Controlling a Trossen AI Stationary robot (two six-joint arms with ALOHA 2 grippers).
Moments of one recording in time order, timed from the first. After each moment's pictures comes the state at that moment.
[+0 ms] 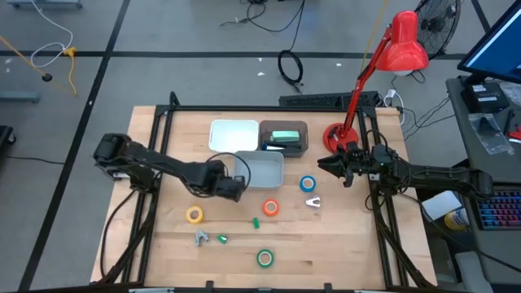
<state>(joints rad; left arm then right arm) -0.20 1.60 1.12 -0.90 -0.31 -1.78 -0.26 0.46 0.07 0.42 -0.23 0.58</state>
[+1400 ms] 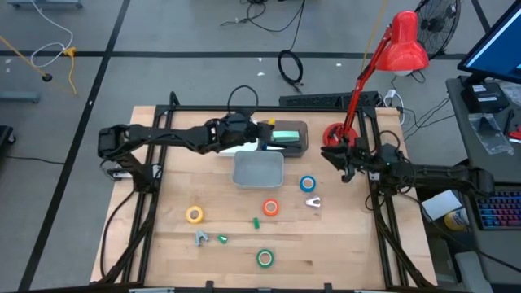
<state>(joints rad) 0.21 1.63 1.15 0.17 -0.28 -0.95 -0.26 0.53 0.07 0.70 -0.08 0.37</state>
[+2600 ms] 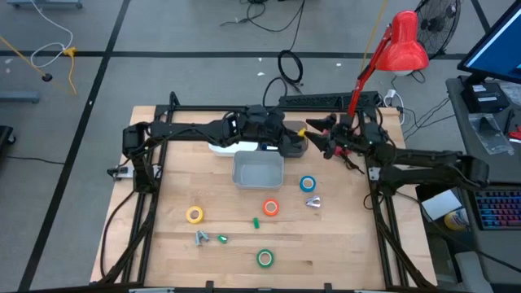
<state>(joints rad) 0.21 1.84 1.47 0.15 0.16 -0.55 -0.43 0.96 0.39 0.79 -0.16 0.45</state>
